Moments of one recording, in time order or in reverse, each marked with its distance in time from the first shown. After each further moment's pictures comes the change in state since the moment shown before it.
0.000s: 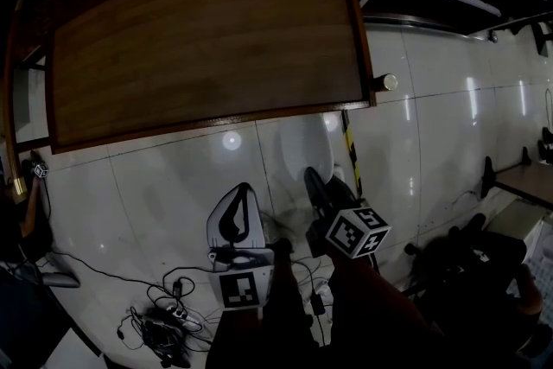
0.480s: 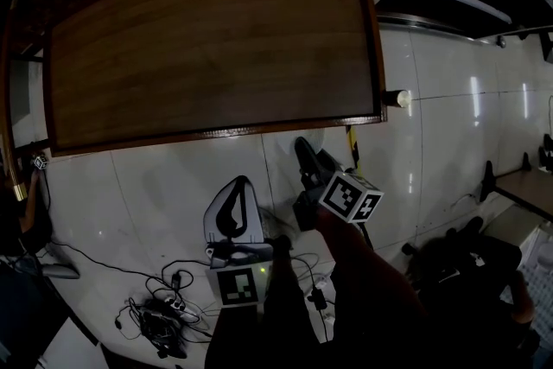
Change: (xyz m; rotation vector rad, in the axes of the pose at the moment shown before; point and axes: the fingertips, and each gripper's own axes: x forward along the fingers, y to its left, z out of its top) left arm 0.024 0.016 0.009 0.004 0.011 0.033; right arm 0.078 -0.006 0.022 0.232 0.020 0.038
